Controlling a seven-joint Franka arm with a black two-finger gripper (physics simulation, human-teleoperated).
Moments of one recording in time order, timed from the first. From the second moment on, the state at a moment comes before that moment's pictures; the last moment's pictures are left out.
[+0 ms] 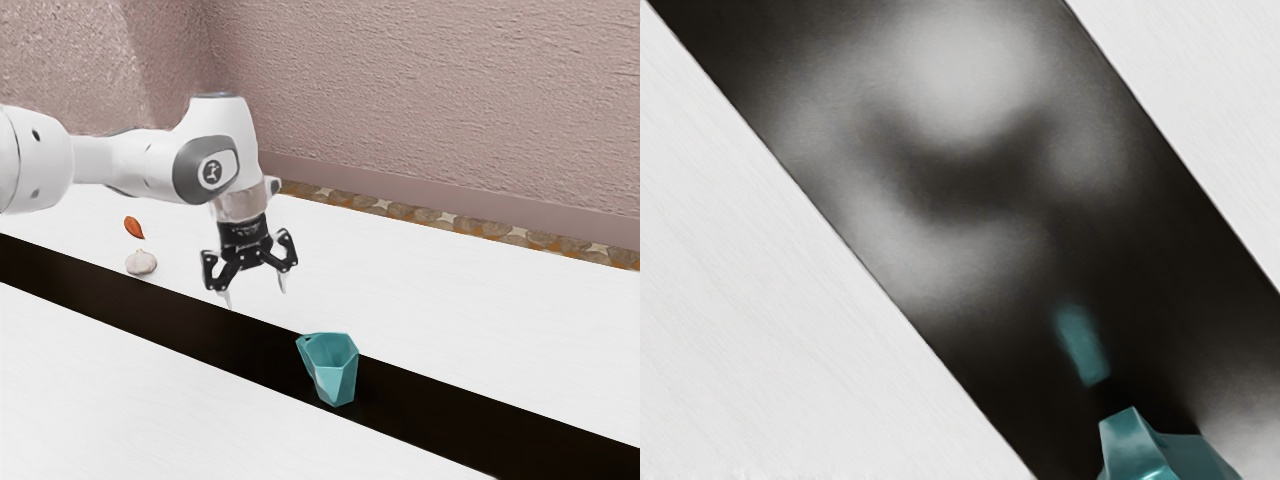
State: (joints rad) arm -0.29 0.15 0.18 -1.94 -0.16 1.96 -0.96
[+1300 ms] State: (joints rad) arm -0.35 0.32 0.11 -1.98 -0.10 2.21 -1.67
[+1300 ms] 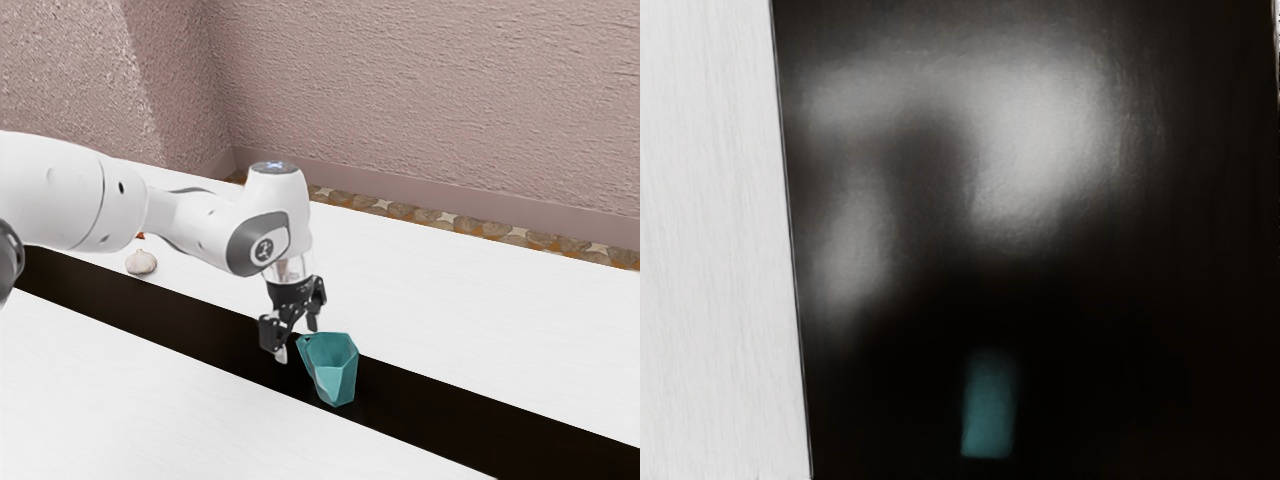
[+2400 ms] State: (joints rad) arm -0.35 0.34 0.09 -2.00 -0.19 2.30 -1.55
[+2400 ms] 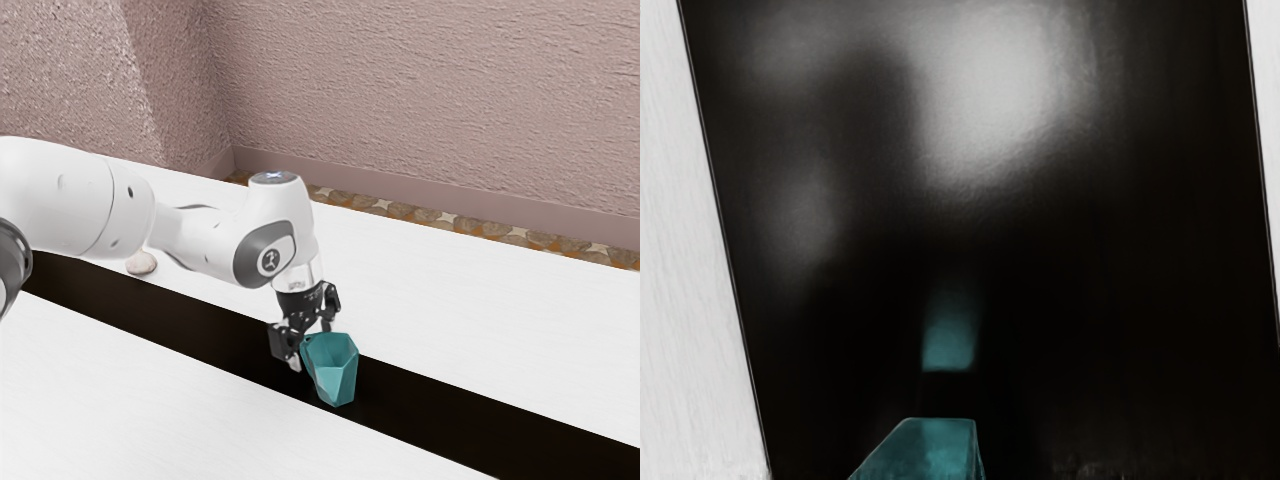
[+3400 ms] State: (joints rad) arm -0.35 0.32 0.09 -2.01 -0.21 2.29 -1.52
